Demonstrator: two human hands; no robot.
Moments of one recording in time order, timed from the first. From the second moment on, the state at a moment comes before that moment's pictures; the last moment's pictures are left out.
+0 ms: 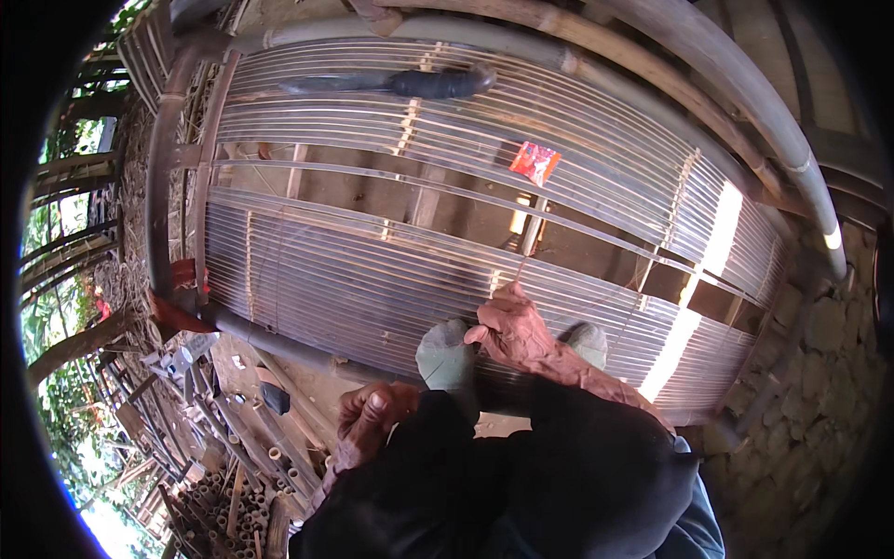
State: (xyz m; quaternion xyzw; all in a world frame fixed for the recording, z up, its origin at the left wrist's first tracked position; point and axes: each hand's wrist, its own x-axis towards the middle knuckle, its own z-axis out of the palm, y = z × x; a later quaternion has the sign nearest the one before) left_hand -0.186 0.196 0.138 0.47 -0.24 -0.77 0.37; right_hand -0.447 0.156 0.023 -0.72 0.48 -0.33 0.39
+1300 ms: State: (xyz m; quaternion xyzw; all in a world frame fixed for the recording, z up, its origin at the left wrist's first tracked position) left_hand -0.412 0.041 -0.050 0.58 -0.75 -0.31 0.02; right_hand -0.568 0.091 -0.073 -0.59 0.59 -0.27 0.47
